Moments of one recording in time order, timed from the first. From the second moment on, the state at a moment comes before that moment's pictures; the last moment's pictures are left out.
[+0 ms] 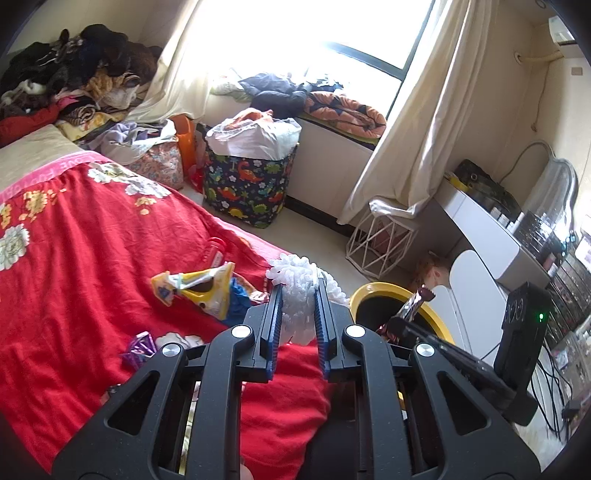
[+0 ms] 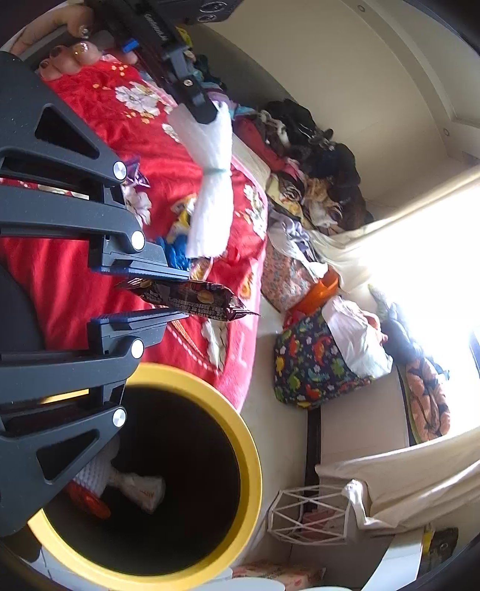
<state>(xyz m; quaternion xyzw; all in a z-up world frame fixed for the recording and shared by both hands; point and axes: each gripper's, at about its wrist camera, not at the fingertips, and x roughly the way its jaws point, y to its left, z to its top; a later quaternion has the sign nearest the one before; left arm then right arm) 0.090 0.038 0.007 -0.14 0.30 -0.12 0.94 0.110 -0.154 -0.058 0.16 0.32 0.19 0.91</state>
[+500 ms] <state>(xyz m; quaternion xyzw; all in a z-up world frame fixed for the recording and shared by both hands) 0.092 0.007 0.004 -0.13 0.30 -0.15 0.93 0.111 -0.201 -0.065 0.18 0.31 0.14 0.92</state>
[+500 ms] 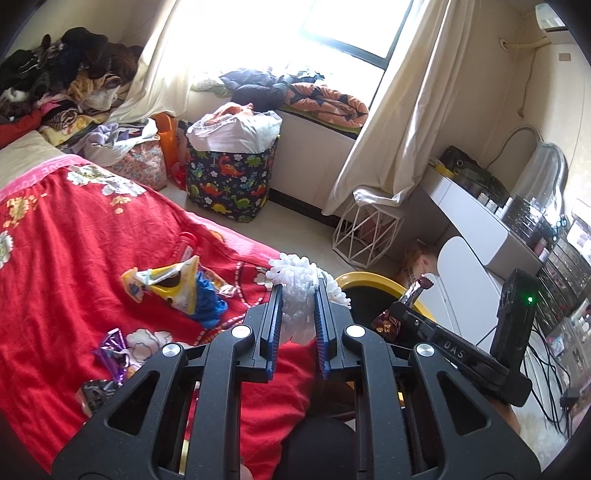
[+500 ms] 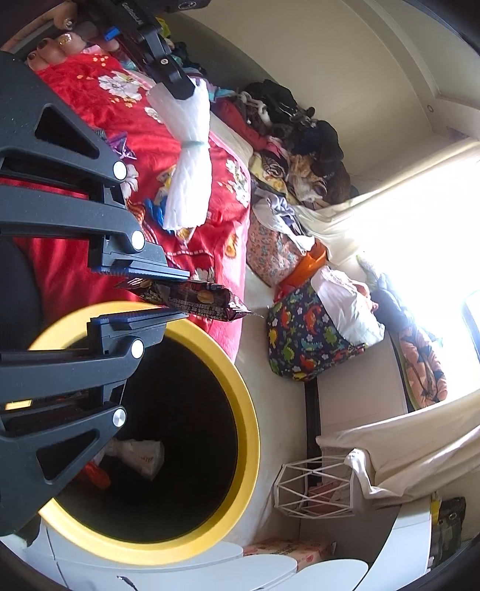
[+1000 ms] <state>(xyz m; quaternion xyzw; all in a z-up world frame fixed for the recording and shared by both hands) 0.094 -0.014 0.000 -0.12 0.31 -0.18 0.93 0.110 -0.221 -0.065 0.19 0.30 0.11 0.93</state>
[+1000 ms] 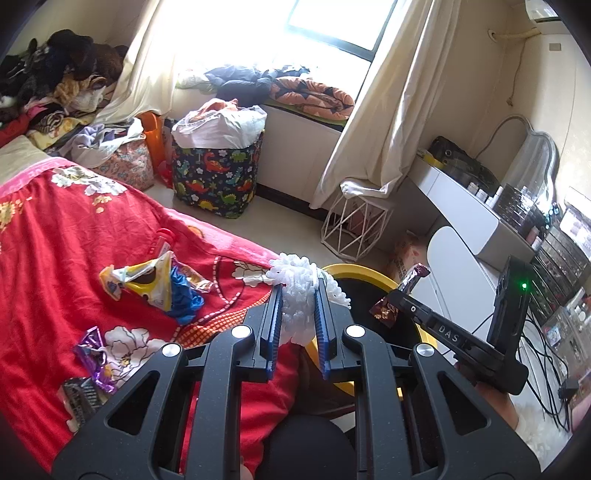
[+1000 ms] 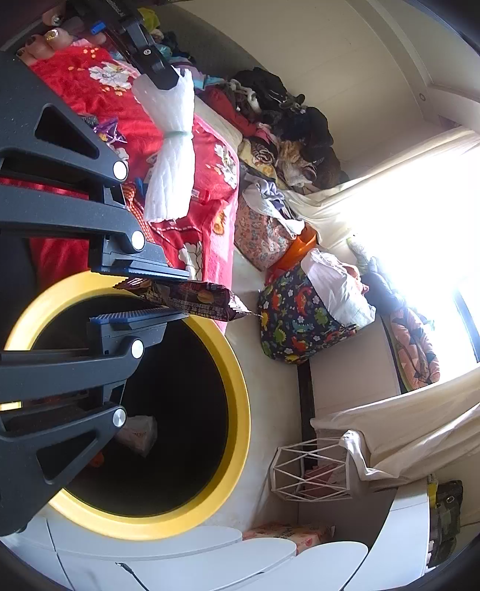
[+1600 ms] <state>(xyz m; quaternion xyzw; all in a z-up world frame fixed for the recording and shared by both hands) 0.099 -0.036 -0.006 -0.10 0.32 -0.20 0.92 0.108 -0.237 -0.066 0.19 0.30 0.08 0.93</state>
